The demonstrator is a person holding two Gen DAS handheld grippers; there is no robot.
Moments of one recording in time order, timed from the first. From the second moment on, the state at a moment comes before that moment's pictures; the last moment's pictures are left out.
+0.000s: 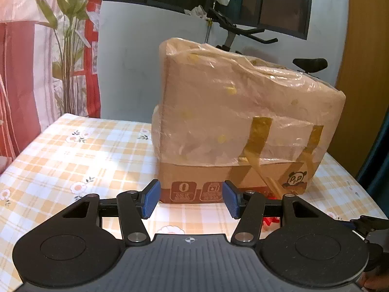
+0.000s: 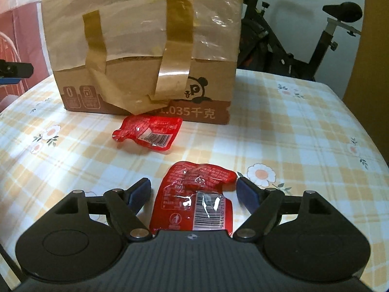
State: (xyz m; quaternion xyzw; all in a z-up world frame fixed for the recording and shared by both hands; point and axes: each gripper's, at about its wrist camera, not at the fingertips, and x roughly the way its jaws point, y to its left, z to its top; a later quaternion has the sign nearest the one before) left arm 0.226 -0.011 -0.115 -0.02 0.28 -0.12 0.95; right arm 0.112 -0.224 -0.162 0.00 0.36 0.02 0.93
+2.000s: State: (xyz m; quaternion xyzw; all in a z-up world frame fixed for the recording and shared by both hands) left arm 0.191 -0.084 -0.169 0.04 0.34 -0.19 0.92; right arm 0.097 -0.254 -0.156 0.11 0.30 0.01 0.95
